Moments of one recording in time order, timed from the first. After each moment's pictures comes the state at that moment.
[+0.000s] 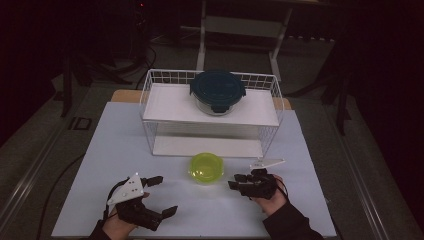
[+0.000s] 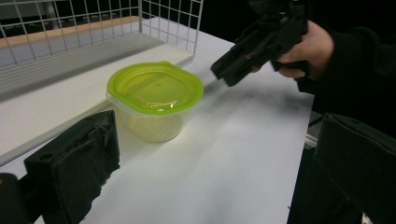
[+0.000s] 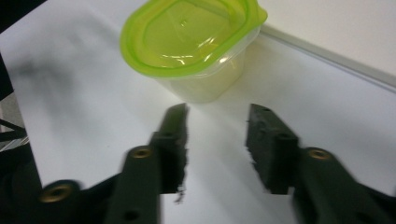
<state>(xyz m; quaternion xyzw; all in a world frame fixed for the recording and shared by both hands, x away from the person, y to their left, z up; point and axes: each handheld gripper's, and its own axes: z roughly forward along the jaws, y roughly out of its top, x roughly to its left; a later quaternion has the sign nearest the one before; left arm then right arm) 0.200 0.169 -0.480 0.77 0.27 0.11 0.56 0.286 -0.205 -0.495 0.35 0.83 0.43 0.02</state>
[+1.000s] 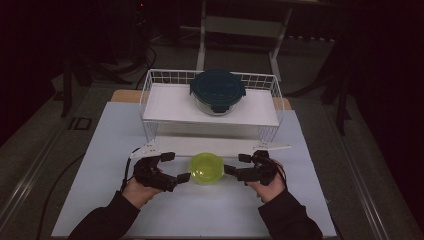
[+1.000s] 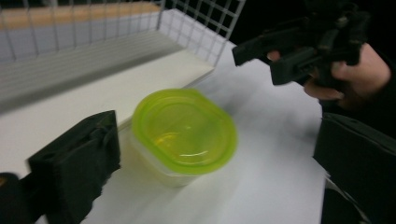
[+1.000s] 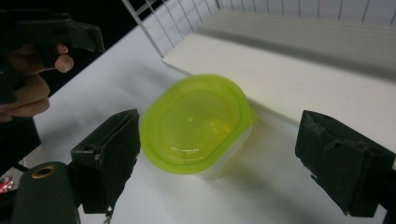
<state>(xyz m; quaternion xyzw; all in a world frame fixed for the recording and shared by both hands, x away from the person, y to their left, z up) 0.283 0.142 -0.463 0.76 0.36 0.03 0.53 0.316 -0.192 -0.466 0.40 0.78 0.49 0.01</state>
